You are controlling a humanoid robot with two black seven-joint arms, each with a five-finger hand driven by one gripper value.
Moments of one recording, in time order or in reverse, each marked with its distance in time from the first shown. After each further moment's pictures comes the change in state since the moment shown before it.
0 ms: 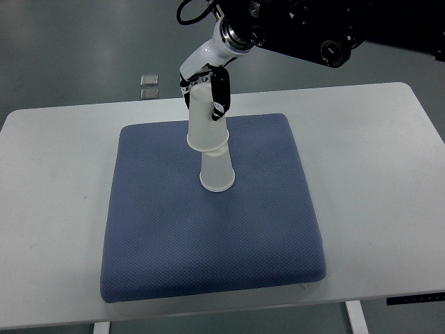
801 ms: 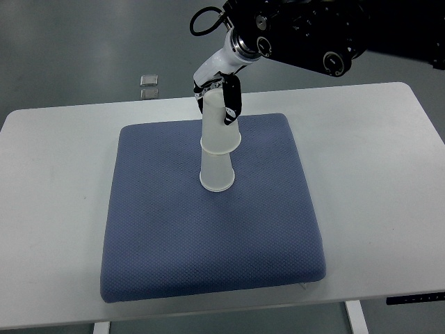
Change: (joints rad) left arm 0.000 0.000 -0.002 -0.005 0.000 0.000 0.001; right arm -0.027 0.000 -0.021 -0.005 -0.001 -0.016 -0.001
